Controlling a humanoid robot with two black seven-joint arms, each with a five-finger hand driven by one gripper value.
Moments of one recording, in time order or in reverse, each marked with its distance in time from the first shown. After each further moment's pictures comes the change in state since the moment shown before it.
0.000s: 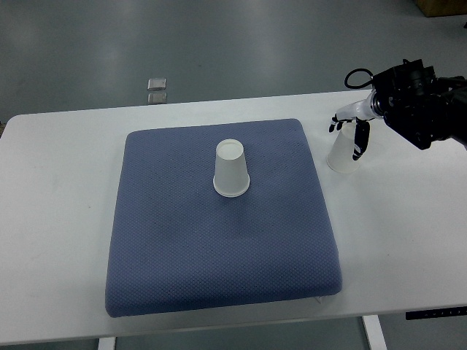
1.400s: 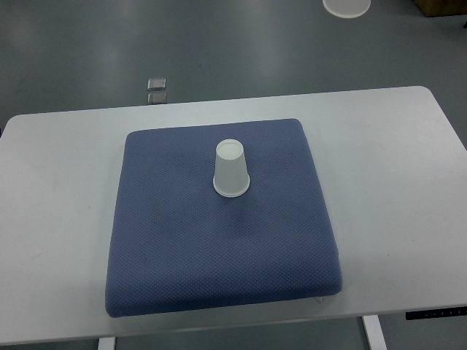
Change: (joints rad) left arm 0.000 0.000 -0.003 0.000 0.000 0.000 0.000; right arm 0.668 -0.107 -0.011 0.148 -0.008 0.178 0.028
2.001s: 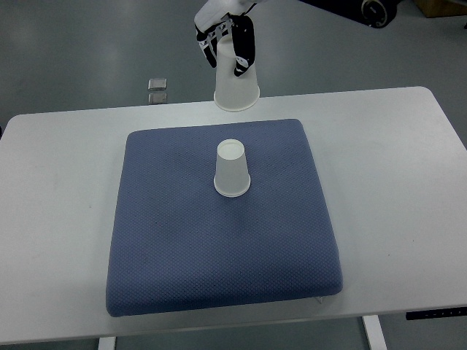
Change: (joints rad) left arm 0.000 0.000 0.000 0.004 -0.002 0.001 0.000; right arm 0.048 0.253 0.064 0.272 0.030 0.000 -0.019
